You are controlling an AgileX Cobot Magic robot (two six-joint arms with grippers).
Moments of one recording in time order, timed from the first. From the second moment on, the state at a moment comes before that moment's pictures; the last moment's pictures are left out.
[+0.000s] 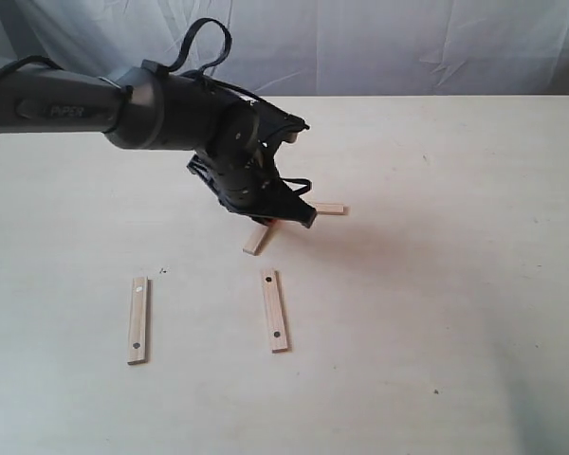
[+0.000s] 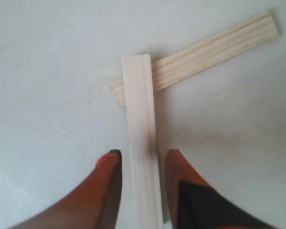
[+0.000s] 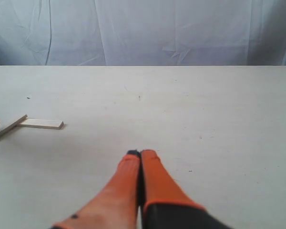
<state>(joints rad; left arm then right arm) -0.49 2.12 -1.46 0.12 0.60 -0.21 0.12 0.01 0.00 0.04 0.31 0.03</state>
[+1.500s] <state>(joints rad) -0.32 1.07 -0.86 0.21 0.66 -0.38 0.12 0.01 0.00 0.12 -0.32 0.03</state>
